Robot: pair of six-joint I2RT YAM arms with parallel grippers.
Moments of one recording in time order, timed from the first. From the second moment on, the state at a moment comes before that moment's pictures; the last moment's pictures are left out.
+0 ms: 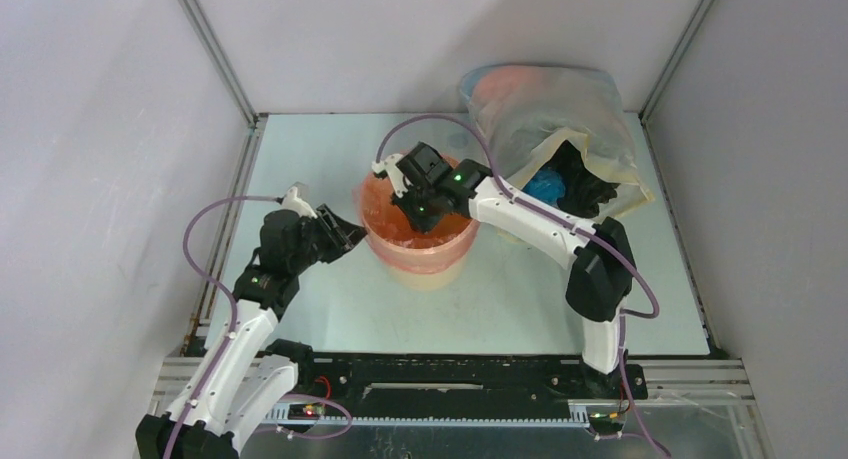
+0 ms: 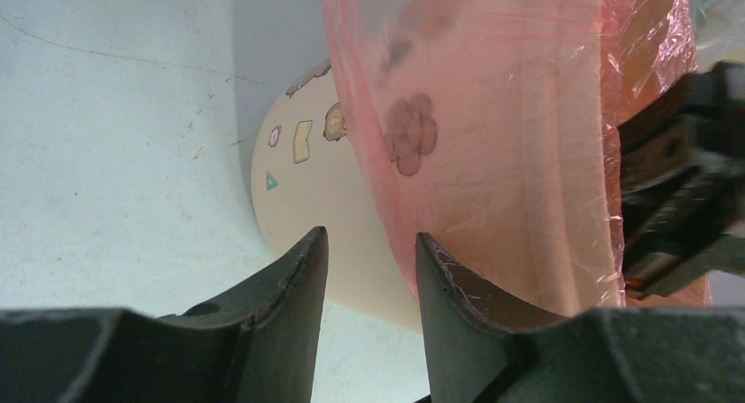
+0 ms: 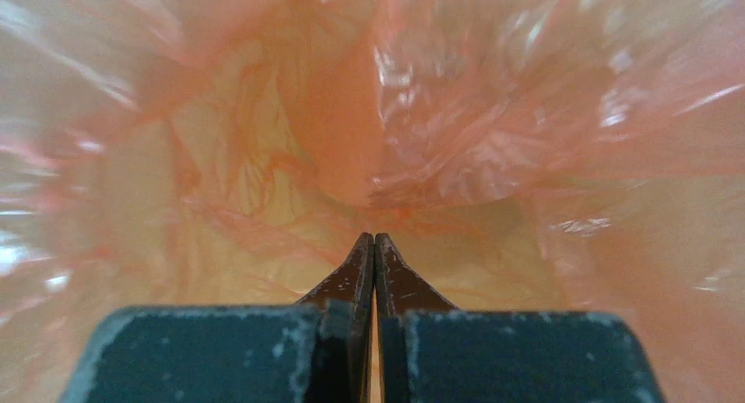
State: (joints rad) left arm -0.21 0.75 0.58 -0.30 0.24 -0.75; right arm 0.88 1.92 1.80 -0.81 -0.08 0.00
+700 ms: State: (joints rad) left arm -0.21 0.85 0.50 -0.19 0.25 -0.75; right arm 0.87 1.98 1.58 -0.68 -0.10 0.09
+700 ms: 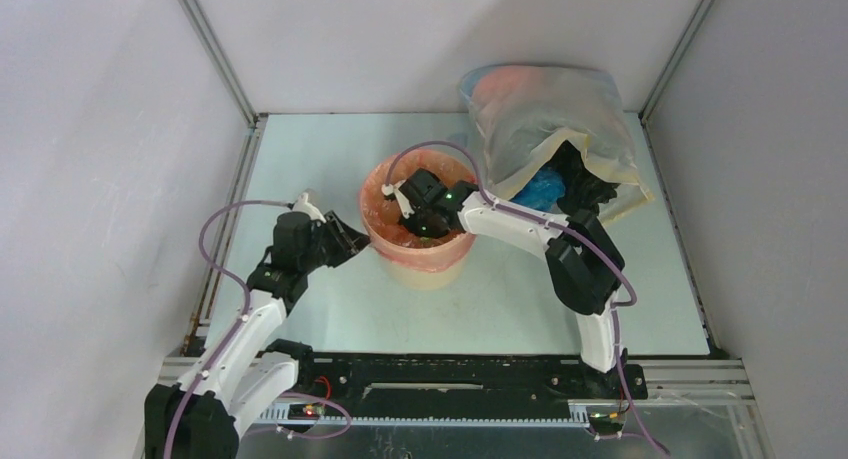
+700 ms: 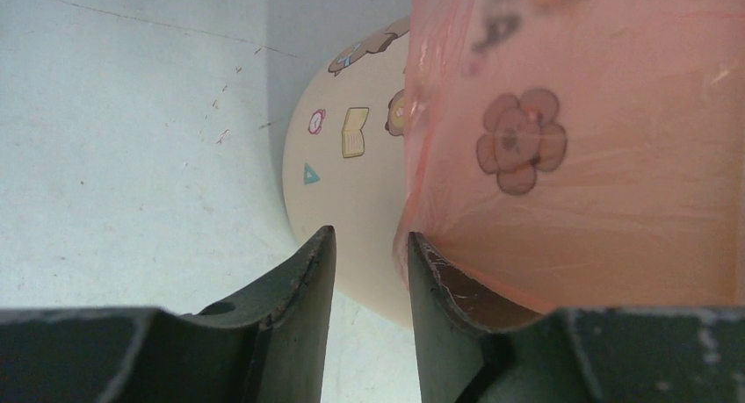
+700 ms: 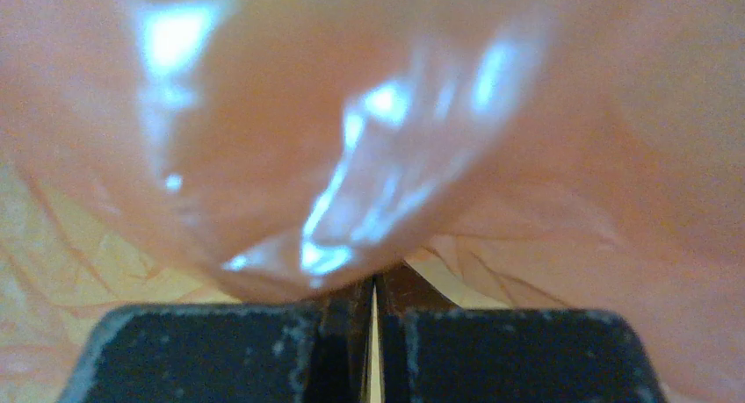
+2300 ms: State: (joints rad) left arm -0.21 0.46 0.46 -0.33 0.61 -0.78; right arm 0.84 2.14 1.59 -0.63 -0.14 0.15
